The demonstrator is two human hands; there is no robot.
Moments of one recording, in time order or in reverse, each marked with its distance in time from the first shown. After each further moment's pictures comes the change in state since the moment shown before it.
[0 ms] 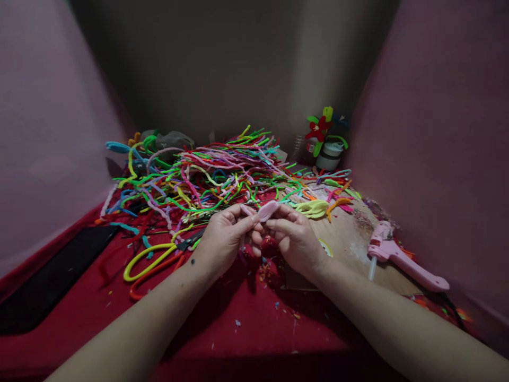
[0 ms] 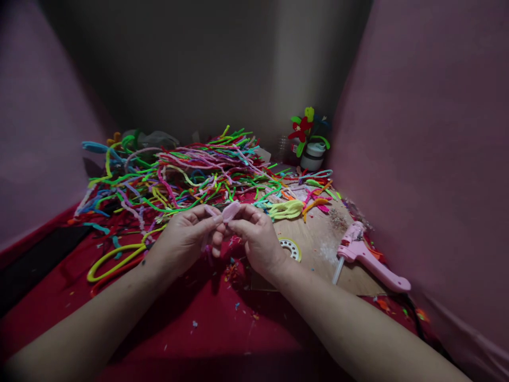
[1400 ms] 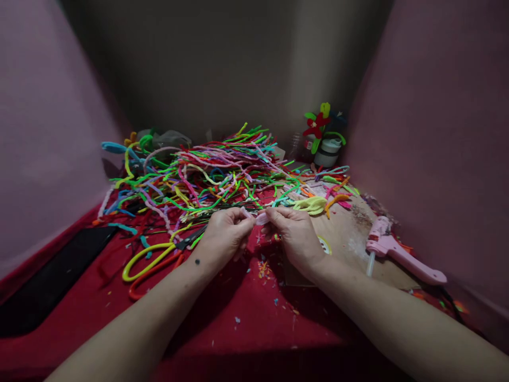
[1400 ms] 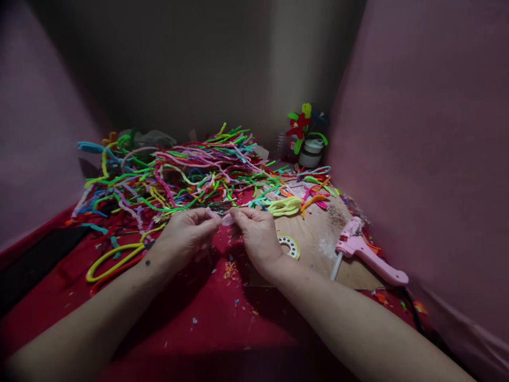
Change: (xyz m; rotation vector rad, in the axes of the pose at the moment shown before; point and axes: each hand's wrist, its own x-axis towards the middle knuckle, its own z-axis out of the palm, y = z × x) left_hand -0.001 0.003 0.004 0.464 0.141 -0.058; right_hand 0.001 0.002 -0.006 -0.385 0.393 -0.005
